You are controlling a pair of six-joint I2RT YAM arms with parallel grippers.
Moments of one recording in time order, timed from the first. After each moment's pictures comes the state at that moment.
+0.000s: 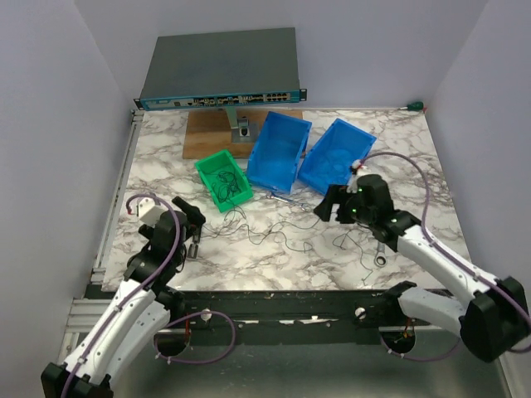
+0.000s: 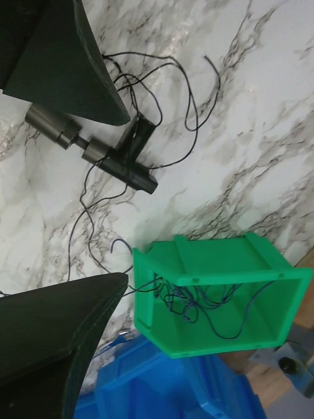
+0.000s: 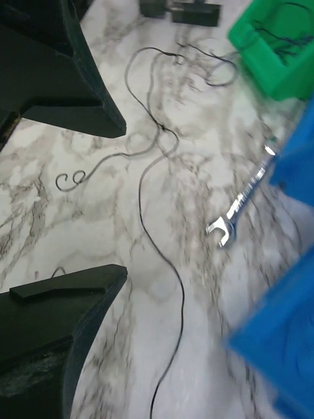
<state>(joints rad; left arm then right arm) -0.41 0.47 0.40 -0.44 -0.58 -0.88 0.41 1.02 0.63 -0.22 -0.09 0.49</state>
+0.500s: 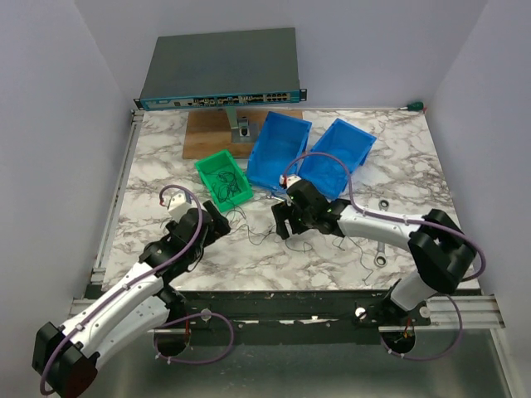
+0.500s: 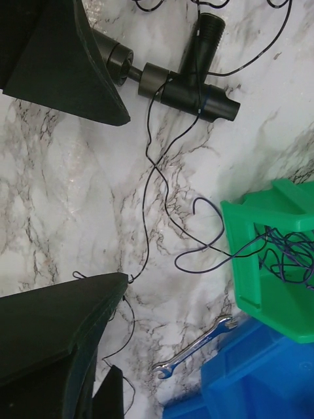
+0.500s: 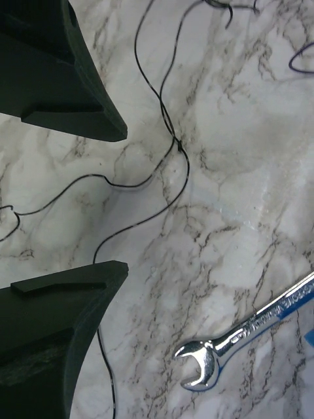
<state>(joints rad) -0.62 0.71 0.47 -0.45 -0.44 -0.95 0.83 1.56 0.90 -0.21 0.04 0.31</state>
